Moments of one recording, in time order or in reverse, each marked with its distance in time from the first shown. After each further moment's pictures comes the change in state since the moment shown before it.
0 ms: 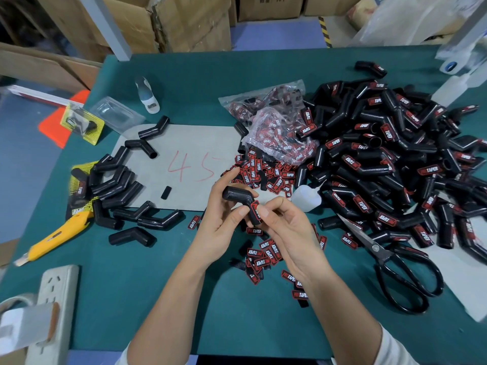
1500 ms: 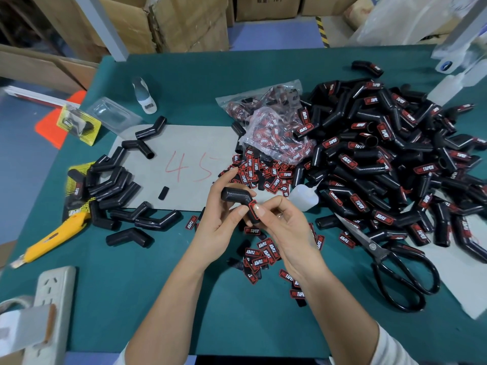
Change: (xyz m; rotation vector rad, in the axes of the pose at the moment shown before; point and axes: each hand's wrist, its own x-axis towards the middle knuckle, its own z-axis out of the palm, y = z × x) left_hand 0.000 -0.004 0.002 -0.018 -0.002 0.030; right_hand -0.001 0.002 0.000 -0.061 0.067 -0.001
